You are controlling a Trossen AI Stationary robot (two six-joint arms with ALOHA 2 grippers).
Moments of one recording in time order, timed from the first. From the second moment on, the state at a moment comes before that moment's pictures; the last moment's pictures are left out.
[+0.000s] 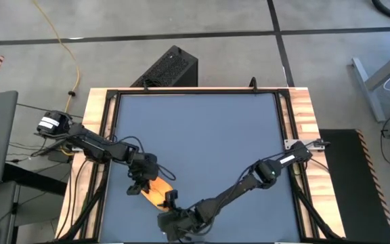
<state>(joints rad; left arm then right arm) -0.22 1.38 0.44 -0.08 0.54 -0.26 0.53 2.59 2.33 -0.43 0.60 0.03</state>
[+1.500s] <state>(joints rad) -0.26 1.20 0.44 -0.17 0.45 -0.17 0.58 2.70 2.33 -0.53 0.77 0.79</state>
